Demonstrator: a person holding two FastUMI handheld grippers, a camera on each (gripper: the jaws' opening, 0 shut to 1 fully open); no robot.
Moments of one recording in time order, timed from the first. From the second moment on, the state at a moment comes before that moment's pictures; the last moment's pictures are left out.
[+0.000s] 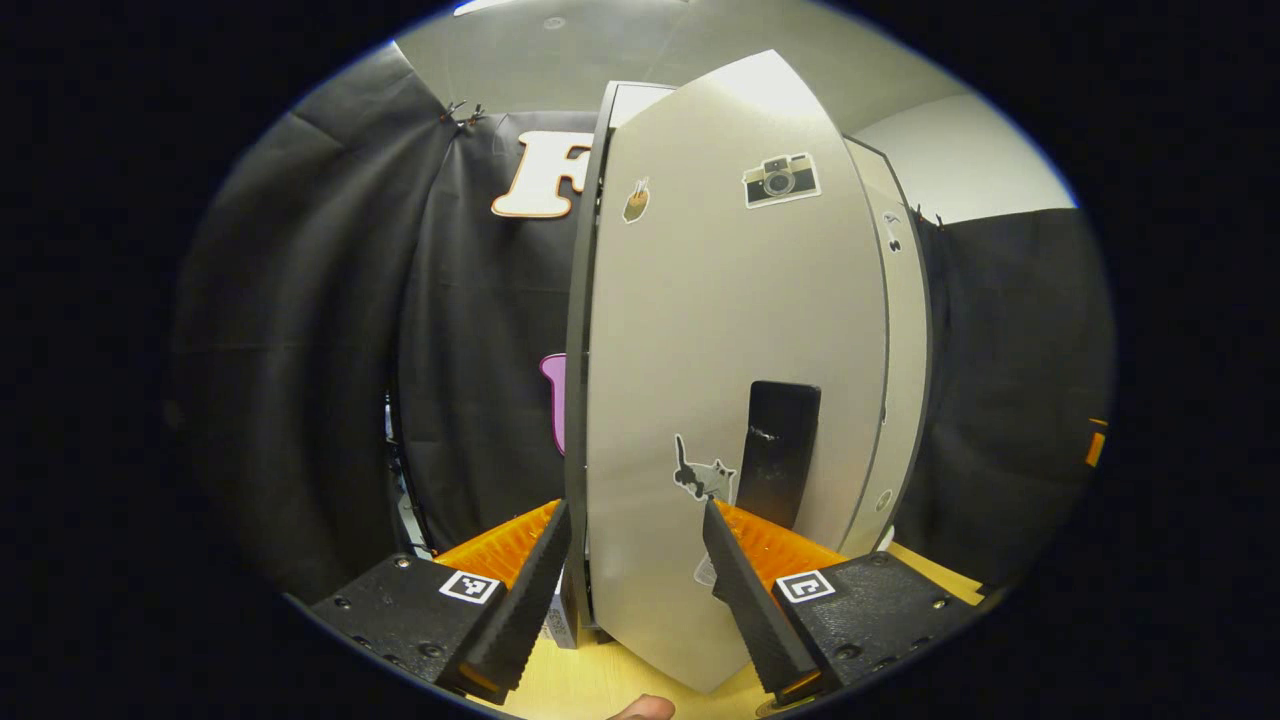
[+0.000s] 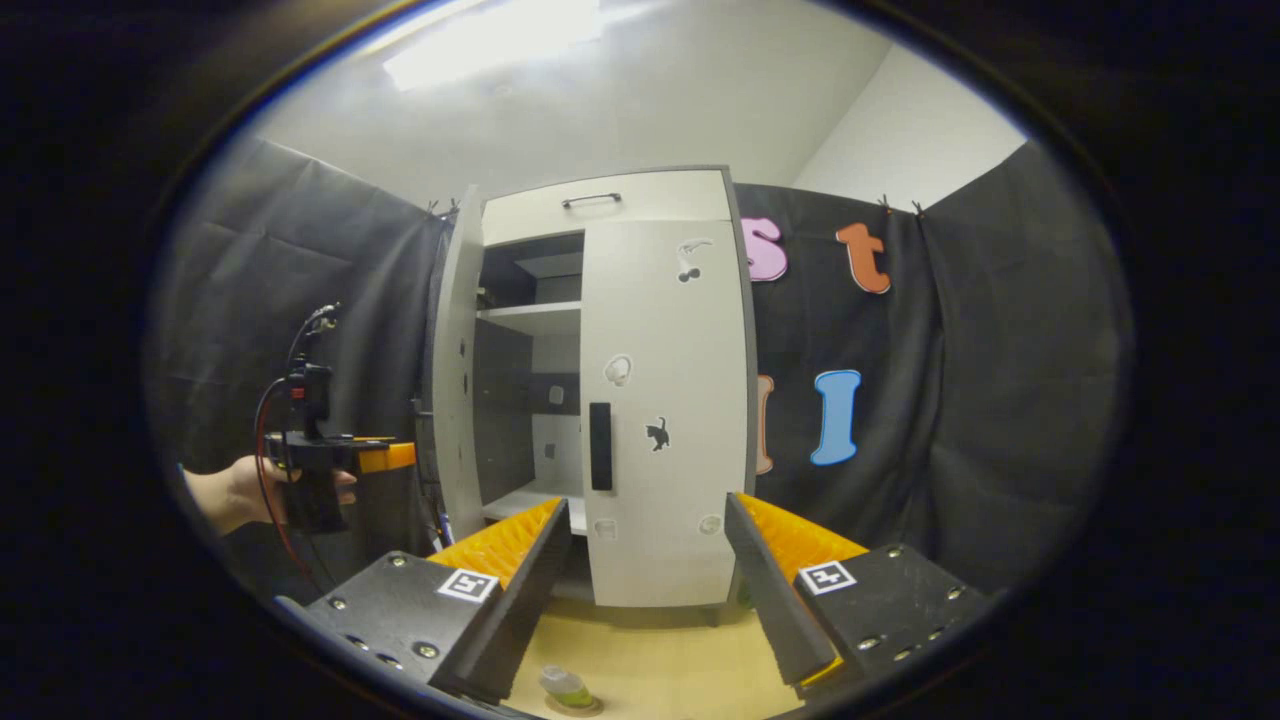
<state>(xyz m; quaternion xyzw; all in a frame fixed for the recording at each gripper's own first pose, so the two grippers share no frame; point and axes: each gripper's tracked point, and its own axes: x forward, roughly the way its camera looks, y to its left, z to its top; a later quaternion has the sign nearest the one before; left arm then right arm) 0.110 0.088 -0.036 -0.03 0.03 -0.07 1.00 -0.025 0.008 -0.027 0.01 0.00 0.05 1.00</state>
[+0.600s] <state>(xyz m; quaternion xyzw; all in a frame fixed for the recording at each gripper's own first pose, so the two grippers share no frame) 0.096 0.035 -0.044 -0.03 0.04 -0.10 0.99 -0.015 0.031 -0.029 0.00 0.01 0.05 1.00</state>
